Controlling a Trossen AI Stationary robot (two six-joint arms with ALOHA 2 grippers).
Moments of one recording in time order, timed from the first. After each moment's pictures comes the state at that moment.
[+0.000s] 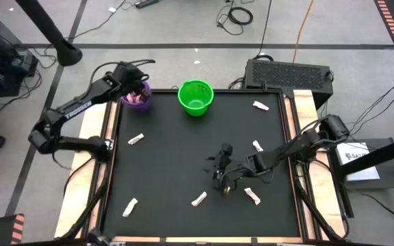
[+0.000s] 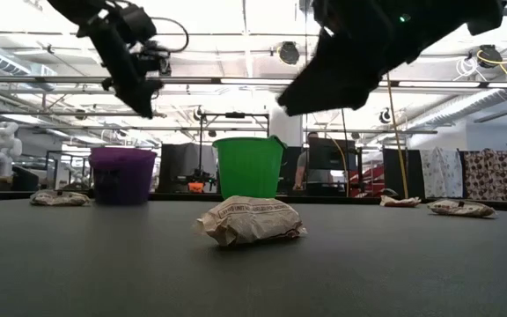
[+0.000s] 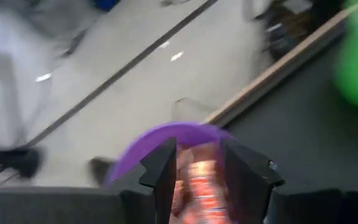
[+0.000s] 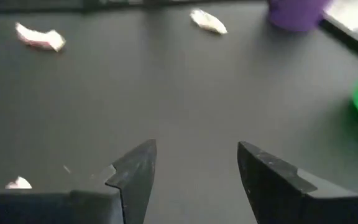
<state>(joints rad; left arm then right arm) 0.87 1.19 0.98 -0.55 -0.26 0.16 0.34 1.62 0.85 0.19 0.53 0.34</state>
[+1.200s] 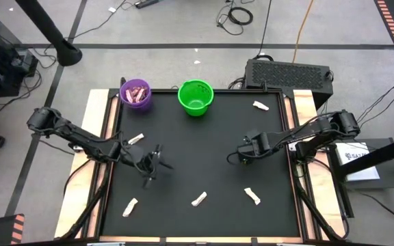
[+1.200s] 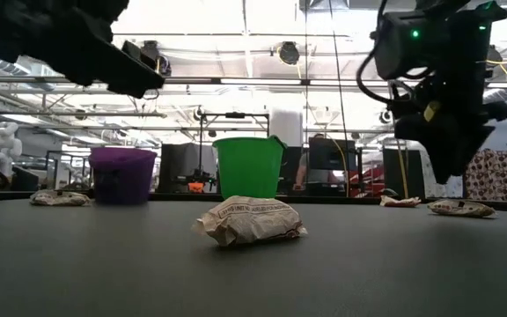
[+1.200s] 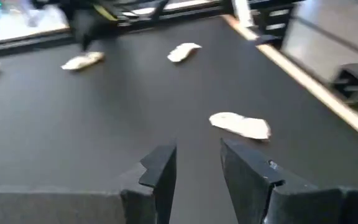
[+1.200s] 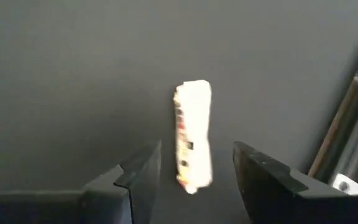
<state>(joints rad) -0.30 1.15 0.40 0.38 -0.03 0.07 0.12 1.47 0.85 -1.09 0.34 1.20</state>
